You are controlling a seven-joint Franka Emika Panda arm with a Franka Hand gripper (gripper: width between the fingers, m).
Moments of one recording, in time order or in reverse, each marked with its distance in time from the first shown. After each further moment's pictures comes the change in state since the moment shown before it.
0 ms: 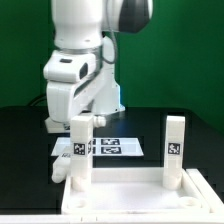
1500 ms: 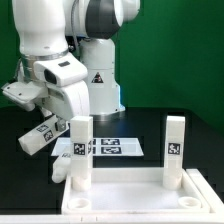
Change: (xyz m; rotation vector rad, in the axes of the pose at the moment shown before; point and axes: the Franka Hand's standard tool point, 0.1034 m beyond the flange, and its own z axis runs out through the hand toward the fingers) arm -0.040 0.001 0.008 0.025 0.019 -0.660
